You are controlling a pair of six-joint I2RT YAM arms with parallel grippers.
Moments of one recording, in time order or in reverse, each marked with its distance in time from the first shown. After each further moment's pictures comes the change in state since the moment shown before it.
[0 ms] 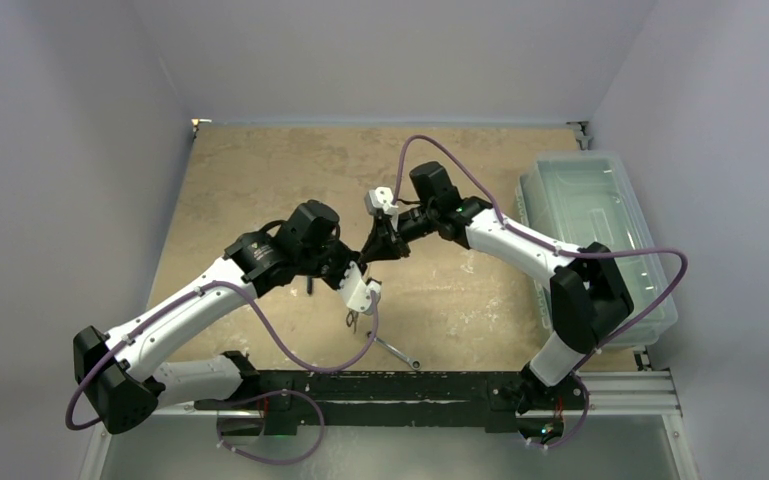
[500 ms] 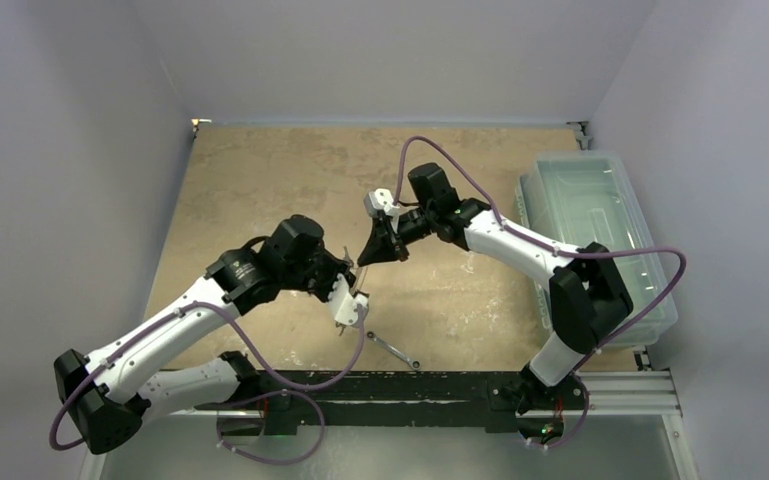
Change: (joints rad) left arm -0.001 -0.127 -0.095 0.001 0.003 -0.038; right arm 0.004 0.000 -0.010 0.029 -0.040 0.014
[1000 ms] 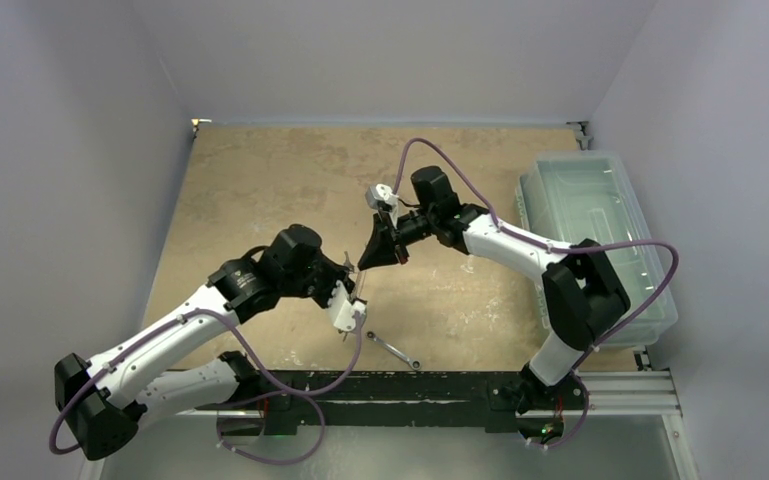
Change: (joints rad) left arm -0.003 -0.044 -0.103 0.082 0.013 -0.002; right arm -0.013 0.017 -0.061 0.164 -0.069 0.276
